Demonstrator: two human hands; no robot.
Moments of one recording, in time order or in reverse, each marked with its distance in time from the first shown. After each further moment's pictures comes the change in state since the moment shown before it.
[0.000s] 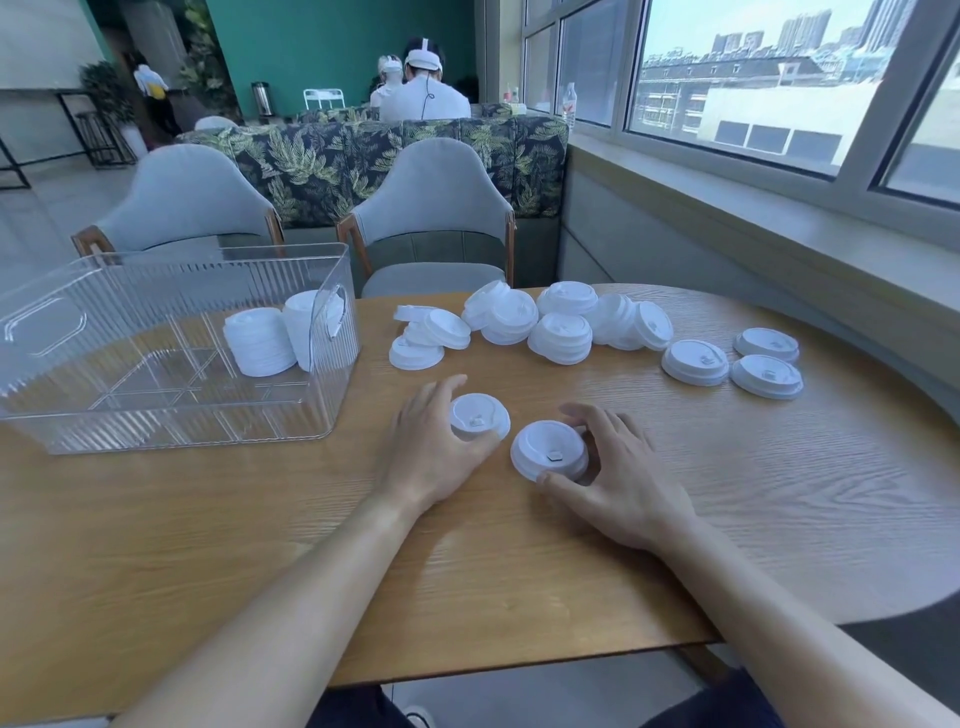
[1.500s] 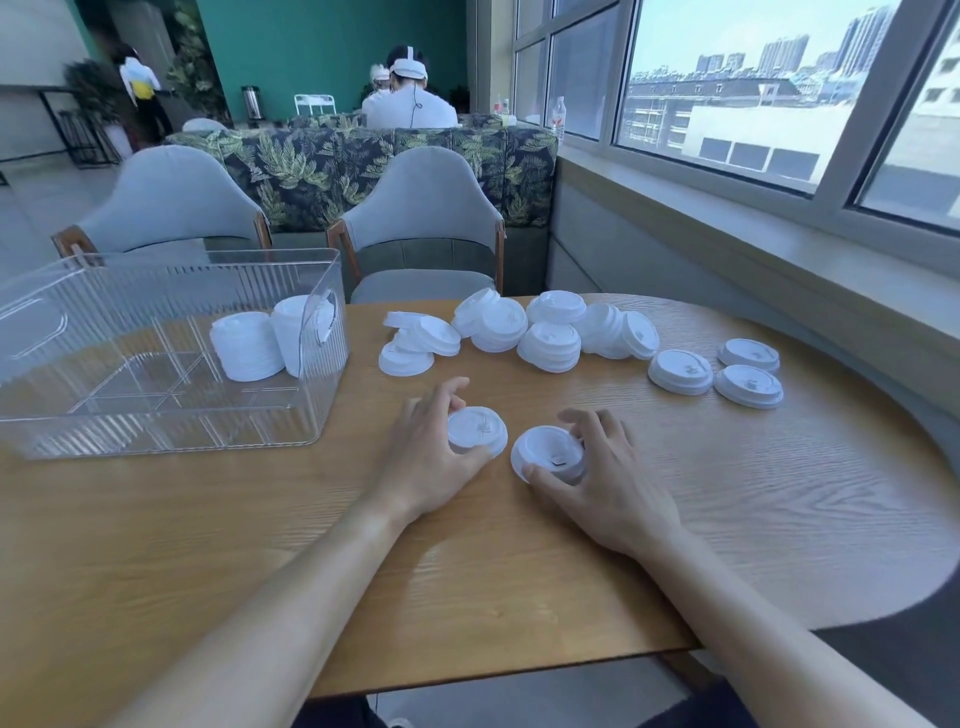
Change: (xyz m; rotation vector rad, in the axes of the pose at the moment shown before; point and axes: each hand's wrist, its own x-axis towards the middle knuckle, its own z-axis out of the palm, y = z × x) left_hand -0.001 -0.005 0.003 -0.127 -0.064 0.114; right_hand 0.004 0.003 0.007 -0.011 0.076 0.067
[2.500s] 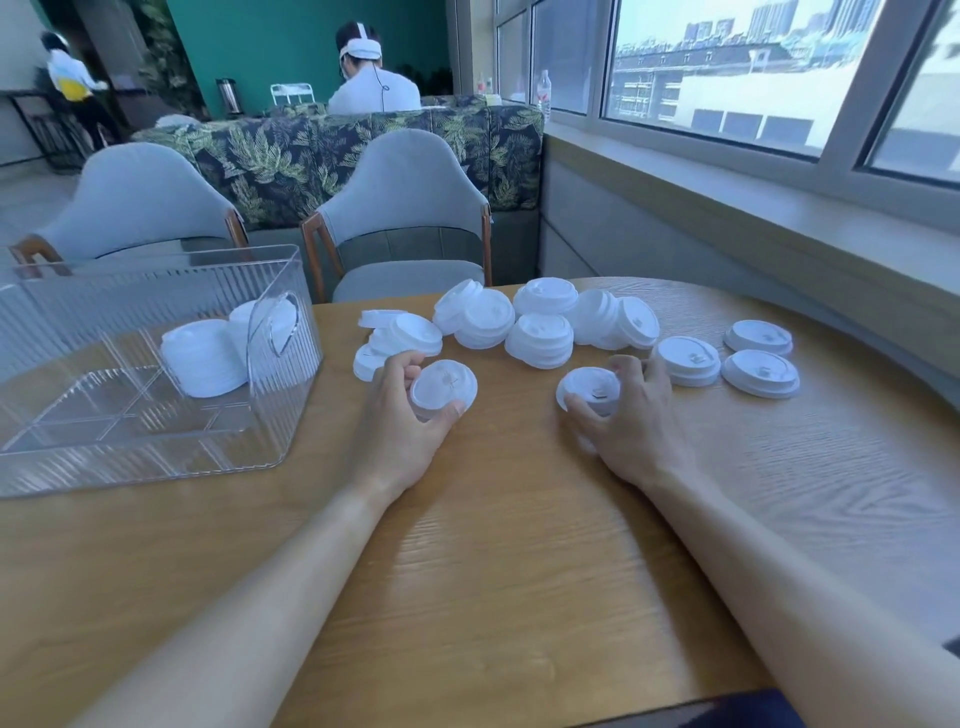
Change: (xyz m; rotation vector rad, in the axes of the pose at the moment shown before) left_hand 0.045 -0.014 0.007 -0.094 0.199 -0.054; right_hand 0.069 0.038 -0.008 0.030 0.201 0.230
